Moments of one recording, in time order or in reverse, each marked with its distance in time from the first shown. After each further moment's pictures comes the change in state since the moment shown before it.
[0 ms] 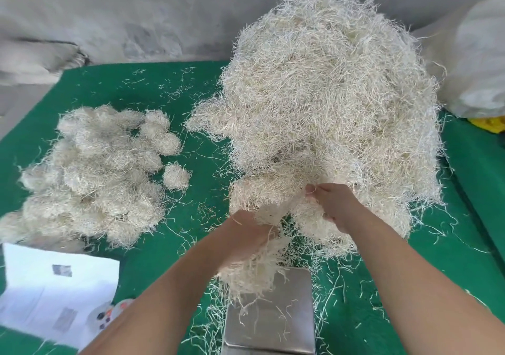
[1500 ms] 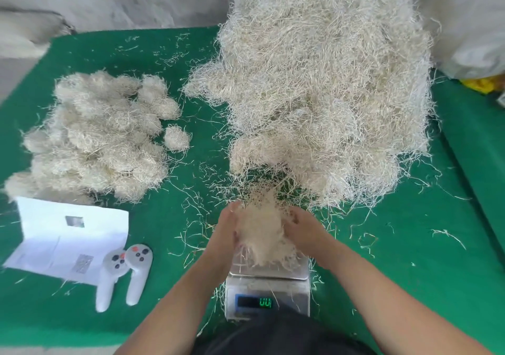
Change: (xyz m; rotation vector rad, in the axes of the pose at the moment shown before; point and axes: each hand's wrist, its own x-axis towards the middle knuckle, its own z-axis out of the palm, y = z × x) left_hand -0.067 -0.100 0.070 -0.556 0.208 -0.022; right_hand -0.147 0.087 0.068 -0.235 -0.276 0.010
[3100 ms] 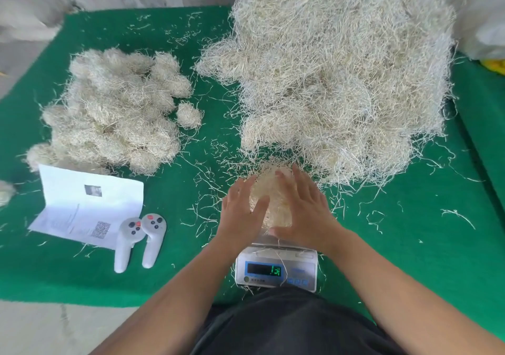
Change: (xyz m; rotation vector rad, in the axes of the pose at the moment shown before) left_hand -0.010 -0.025 0.001 0.679 0.159 0.295; right_hand -0.014 0.024 0.027 -0.712 0.118 -0.462
